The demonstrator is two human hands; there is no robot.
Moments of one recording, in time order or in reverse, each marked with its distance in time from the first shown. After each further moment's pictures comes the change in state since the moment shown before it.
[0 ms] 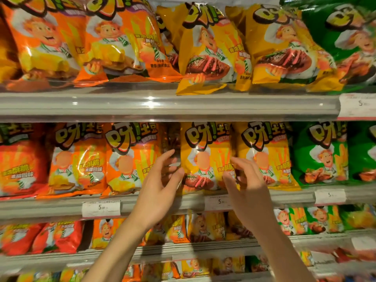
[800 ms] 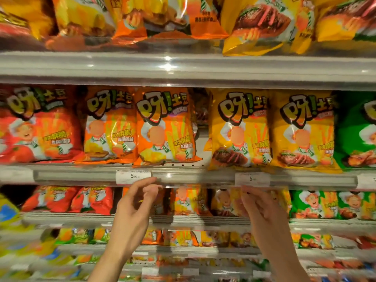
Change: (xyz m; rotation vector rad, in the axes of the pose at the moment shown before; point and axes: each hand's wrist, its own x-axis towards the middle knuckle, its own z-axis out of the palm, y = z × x) left_hand -0.100 -0.049 -0.080 -0.065 0.191 -0.298; right_hand -0.093 -0.018 0.028 0.355 -0.184 0.470
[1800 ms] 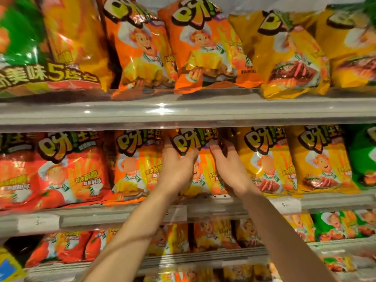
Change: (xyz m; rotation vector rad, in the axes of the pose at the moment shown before) left_hand 0.144 0.084 -0.001 -0.014 -0.076 -0.018; right_hand 0.123 -0.123 0.138 -0.033 -0.006 -0.073
